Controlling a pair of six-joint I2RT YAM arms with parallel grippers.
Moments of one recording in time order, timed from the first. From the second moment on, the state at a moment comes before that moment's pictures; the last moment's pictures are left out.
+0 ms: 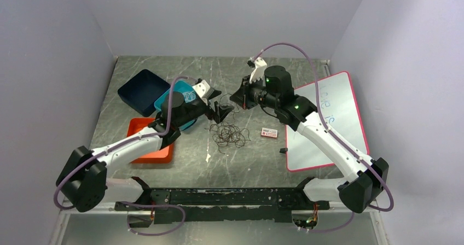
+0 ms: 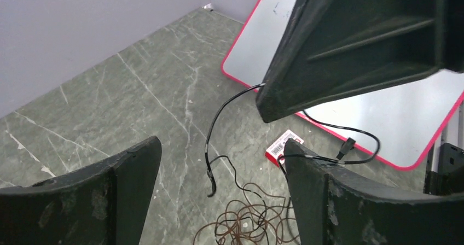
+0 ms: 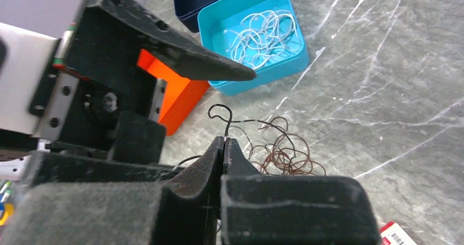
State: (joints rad) left arm -0.69 1.26 0.74 0.54 0.30 -0.06; right arm 0.63 1.26 1.23 -0.35 -0.25 0.30
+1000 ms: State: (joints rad) left arm -0.70 1.55 0.65 0.86 0.51 -0.38; right arm 0.63 1.23 1.37 -0.27 -0.26 0.35
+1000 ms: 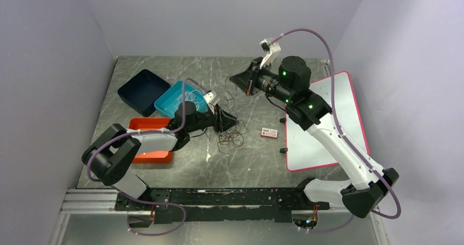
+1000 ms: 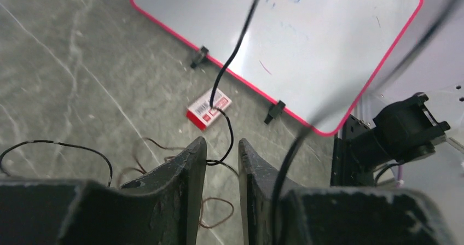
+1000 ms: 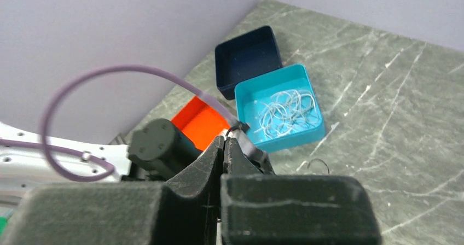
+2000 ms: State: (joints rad) left arm -0.75 1.69 0.55 1.00 0.53 -0.46; right arm 0.63 1.18 1.66 -0.23 -0.14 0.28
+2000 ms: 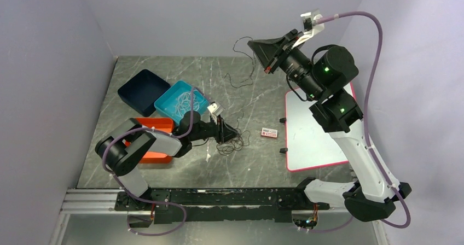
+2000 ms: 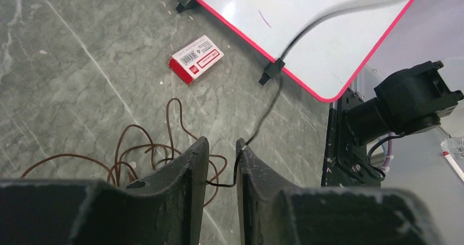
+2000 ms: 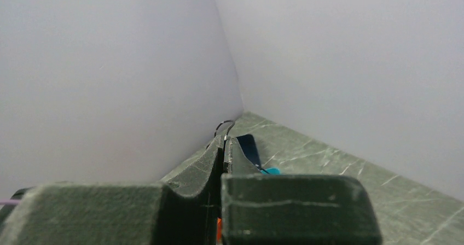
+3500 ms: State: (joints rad) left arm -0.75 1.01 0.55 0.42 0.11 -0.27; right arm 0.63 1.18 1.67 -0.14 0.05 0.12
